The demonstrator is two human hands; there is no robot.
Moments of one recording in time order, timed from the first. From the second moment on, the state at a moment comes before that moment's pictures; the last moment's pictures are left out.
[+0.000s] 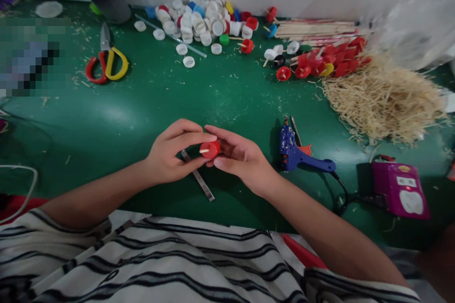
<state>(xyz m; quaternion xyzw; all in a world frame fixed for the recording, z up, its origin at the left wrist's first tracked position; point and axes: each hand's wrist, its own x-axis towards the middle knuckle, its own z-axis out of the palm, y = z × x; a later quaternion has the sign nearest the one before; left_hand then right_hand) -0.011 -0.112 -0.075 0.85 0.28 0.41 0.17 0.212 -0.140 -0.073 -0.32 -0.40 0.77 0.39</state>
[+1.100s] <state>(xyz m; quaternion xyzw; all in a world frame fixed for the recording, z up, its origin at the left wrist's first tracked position) -0.002 -0.114 -0.084 0.45 0.38 0.36 0.73 0.211 -0.133 -0.069 -0.40 -0.34 0.74 0.42</state>
